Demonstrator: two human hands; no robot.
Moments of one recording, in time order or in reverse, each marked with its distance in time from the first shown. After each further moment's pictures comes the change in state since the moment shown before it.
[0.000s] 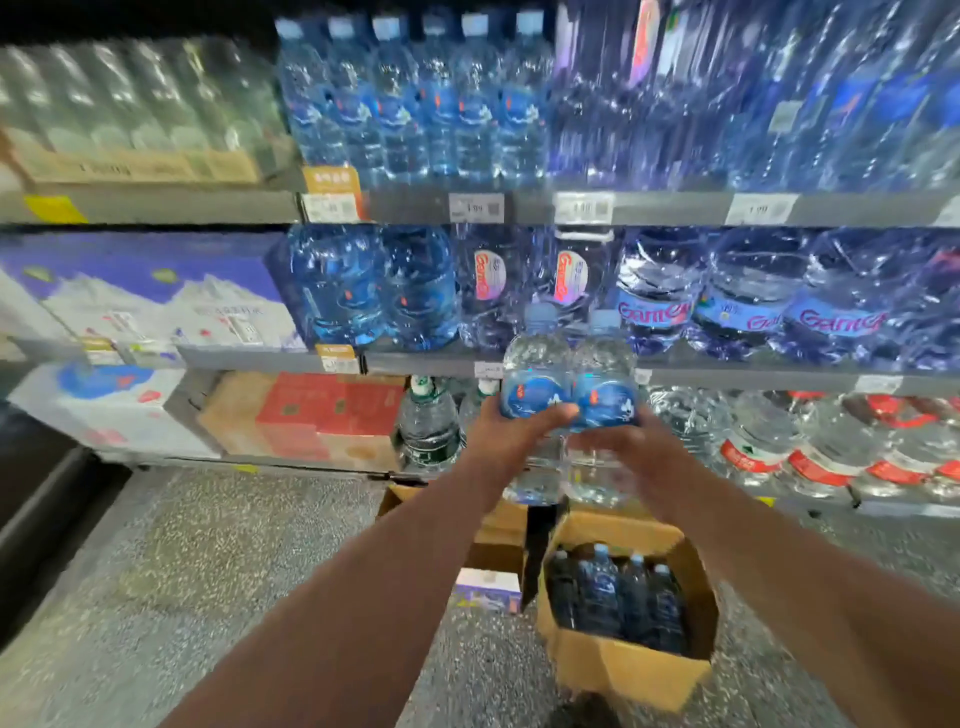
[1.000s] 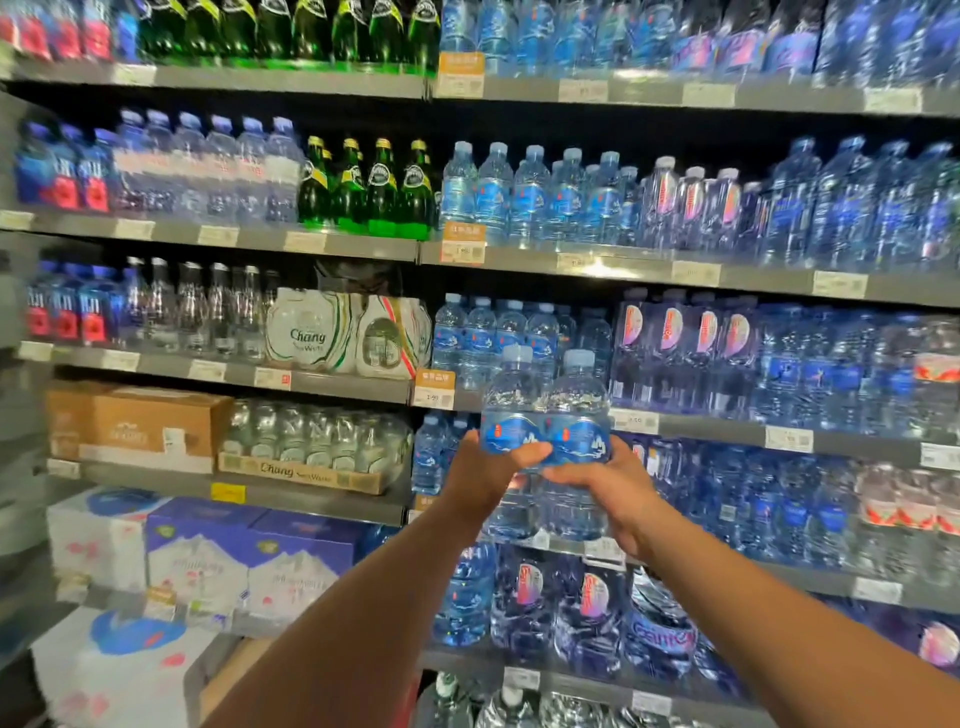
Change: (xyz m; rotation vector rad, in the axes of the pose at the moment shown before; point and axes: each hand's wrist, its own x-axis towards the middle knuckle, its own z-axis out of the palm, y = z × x) left_hand -0.137 0.314 -0.115 0.004 0.054 0.582; right_hand -0.132 -0.294 0.158 -0.115 0.004 -0.561
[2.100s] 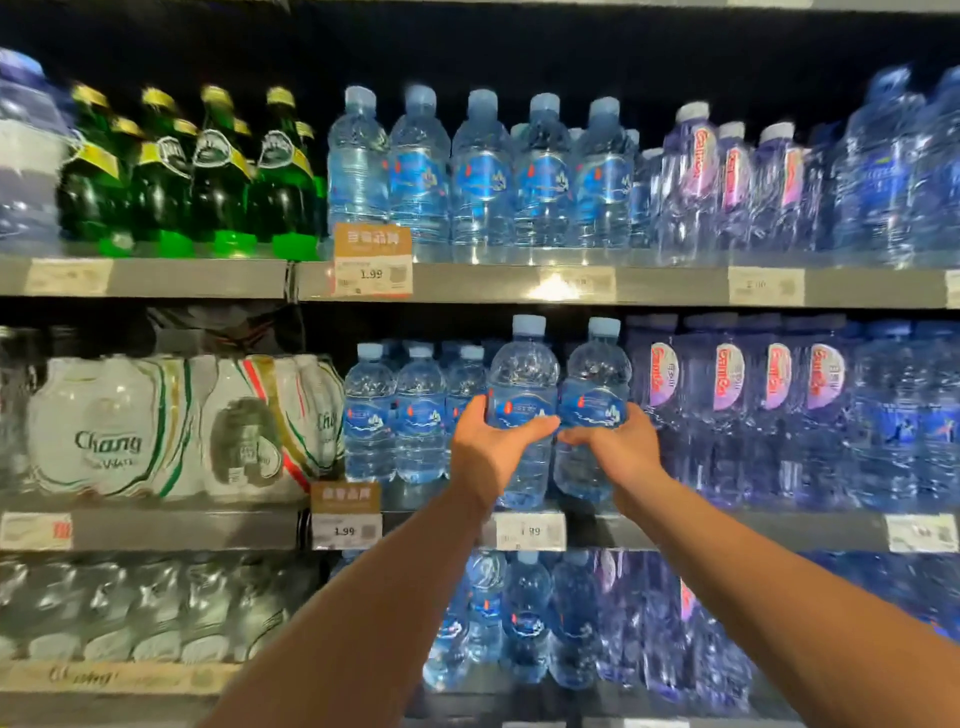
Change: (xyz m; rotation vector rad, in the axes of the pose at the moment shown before) left_hand 0.338 -0.027 0.031 -0.027 0.018 0.121; right_hand 0.335 0.001 -0.019 -0.021 0.393 -0.144
